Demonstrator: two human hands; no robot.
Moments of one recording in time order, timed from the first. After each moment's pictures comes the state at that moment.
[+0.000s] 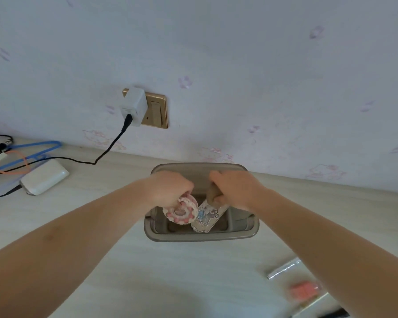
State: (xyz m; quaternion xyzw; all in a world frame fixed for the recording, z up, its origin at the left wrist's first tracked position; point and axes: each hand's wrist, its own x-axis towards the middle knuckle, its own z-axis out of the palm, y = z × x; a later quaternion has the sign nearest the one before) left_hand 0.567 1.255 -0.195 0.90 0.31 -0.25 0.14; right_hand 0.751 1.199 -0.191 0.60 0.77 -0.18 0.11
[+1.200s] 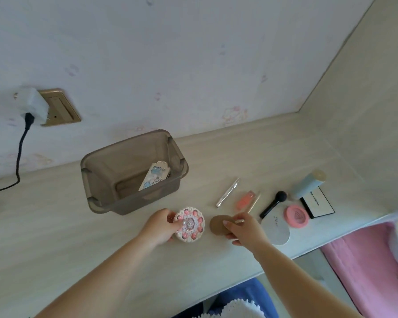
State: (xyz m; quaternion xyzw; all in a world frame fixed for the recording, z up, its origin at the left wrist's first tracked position) left_hand 0.593 1.082 -0.271 0.72 0.48 -0.08 0.50; right_hand 0.759 0.920 -0.281 0.82 0.08 -0.44 -0.37
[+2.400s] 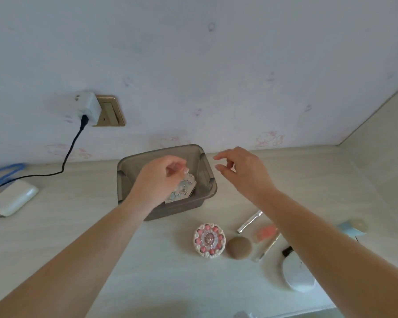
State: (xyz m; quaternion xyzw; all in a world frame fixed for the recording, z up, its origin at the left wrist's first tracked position) left_hand 0.596 1.150 -0.145 0.79 0.44 0.18 0.38; right_hand 0.788 1.067 -0.152 0.75 0.59 -0.12 -0.27
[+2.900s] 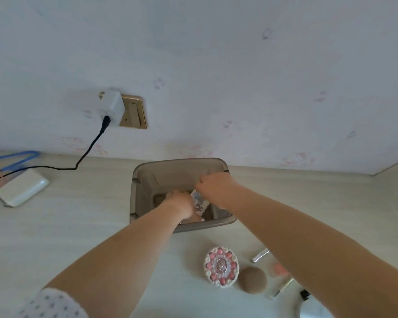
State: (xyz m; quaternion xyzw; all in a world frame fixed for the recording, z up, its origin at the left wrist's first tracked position) left_hand 0.631 1.200 -0.246 0.78 0.51 -0.27 0.25; right_hand 0.739 1.175 -0.189 0.57 0.78 -0.07 0.26
